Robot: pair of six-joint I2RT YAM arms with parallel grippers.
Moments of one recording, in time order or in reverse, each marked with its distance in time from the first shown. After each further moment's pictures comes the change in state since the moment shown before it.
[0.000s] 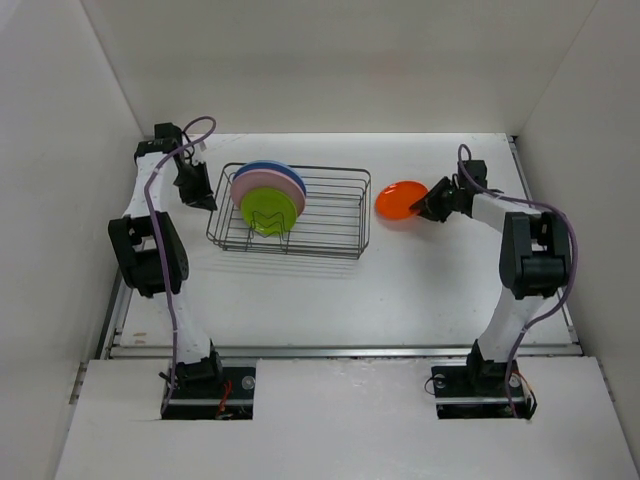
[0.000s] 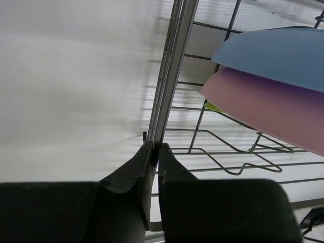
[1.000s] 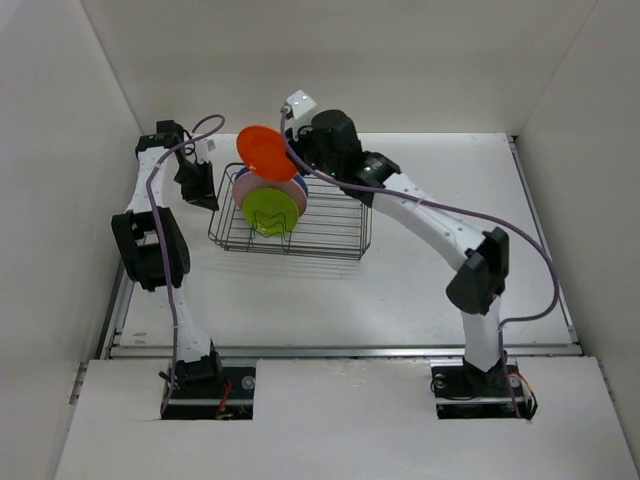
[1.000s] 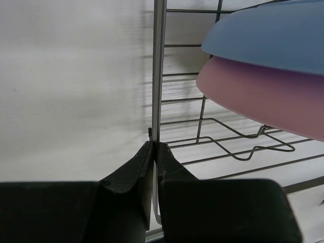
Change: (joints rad) left arm -0.008 0.052 0.078 -0.080 0.071 0.157; right arm 0.789 0.150 0.852 -0.193 0.438 -0.916
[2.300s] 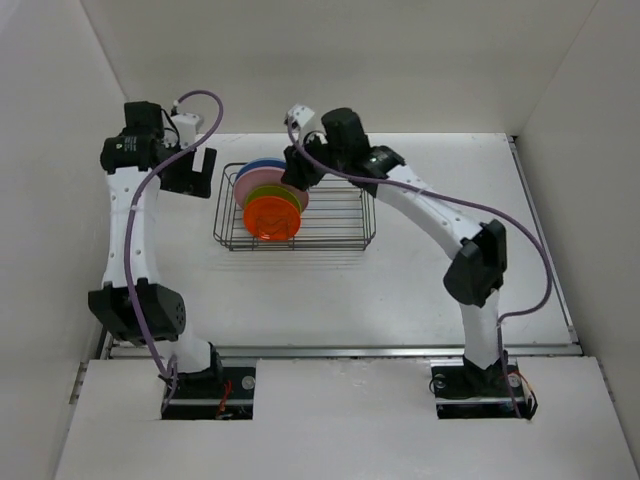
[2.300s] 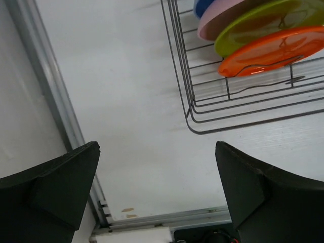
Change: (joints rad) left arm -0.037 -0.479 0.015 -0.082 -0.194 0.220; right arm -0.106 -0.056 -0.016 -0.066 -0.397 0.016
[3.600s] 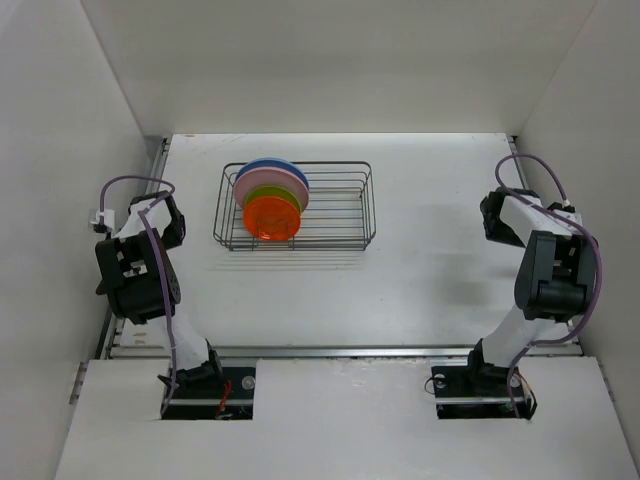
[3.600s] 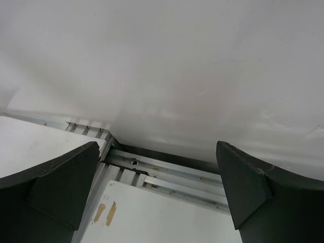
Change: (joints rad) left arm 0.161 0.205 -0.699 -0.224 -1.617 -2.217; right arm -0.837 -0.264 -0.882 -0.901 1.814 1.981
